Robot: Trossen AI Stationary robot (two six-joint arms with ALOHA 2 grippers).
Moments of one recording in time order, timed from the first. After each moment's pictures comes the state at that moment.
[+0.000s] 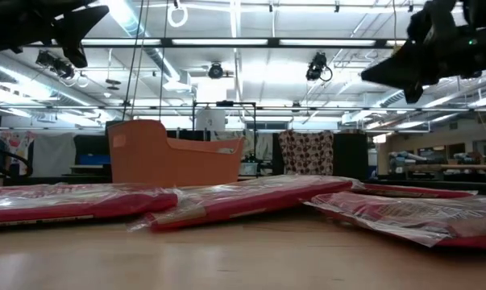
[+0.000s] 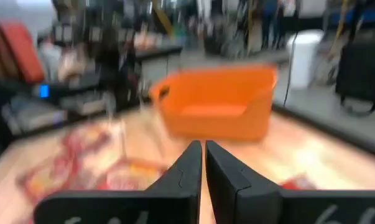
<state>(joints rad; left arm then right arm) -0.29 0.07 0.01 0.52 -0.42 -0.10 0.18 0.58 0.15 0.30 0.48 0.23</state>
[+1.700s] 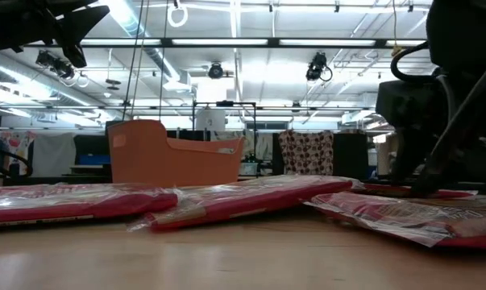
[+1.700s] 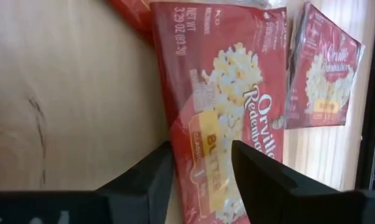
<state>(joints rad) -0.28 0.07 0.01 0.55 -0.45 -0.09 0.55 1.80 0.90 -0.79 0.66 0.51</state>
